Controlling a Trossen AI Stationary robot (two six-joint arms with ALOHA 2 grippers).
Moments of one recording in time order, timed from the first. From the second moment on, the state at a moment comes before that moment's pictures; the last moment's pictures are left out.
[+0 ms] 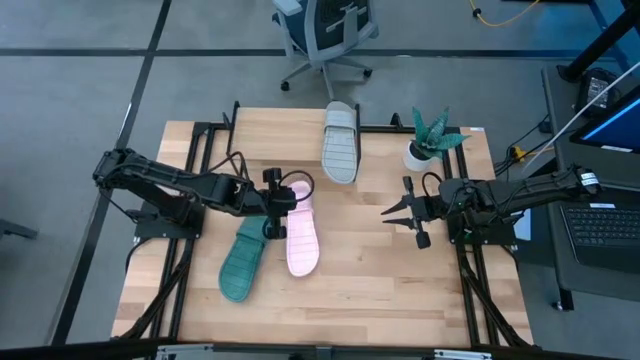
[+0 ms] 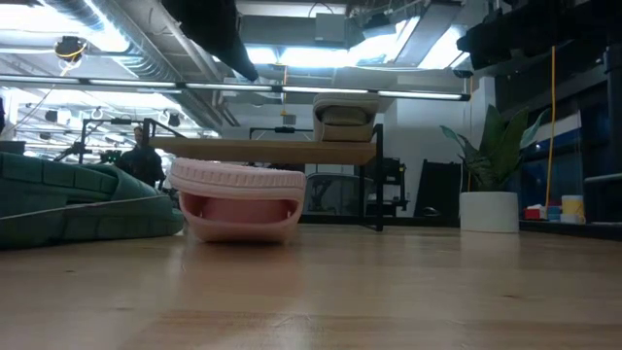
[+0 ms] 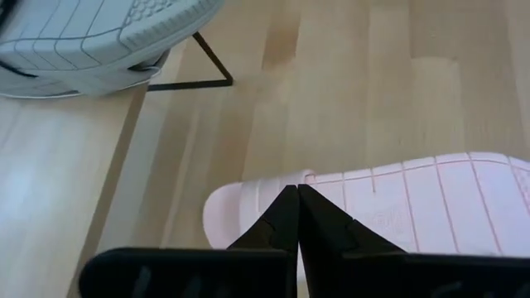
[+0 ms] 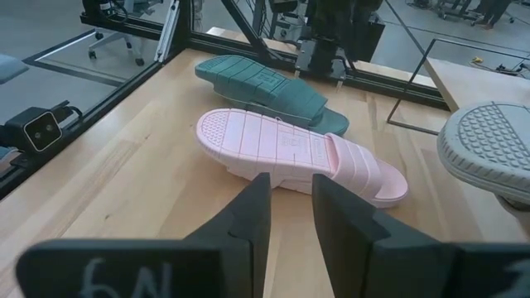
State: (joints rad) left arm -0.16 1.36 1.11 -0.64 -0.44 -0.08; right arm 0.14 0.74 0.48 -0.05 0.00 -0.16
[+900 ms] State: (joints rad) left arm -0.16 1.38 1.11 -0.62 -0.40 -0.12; right arm 0.14 0.74 0.48 -0.06 0.00 -0.16
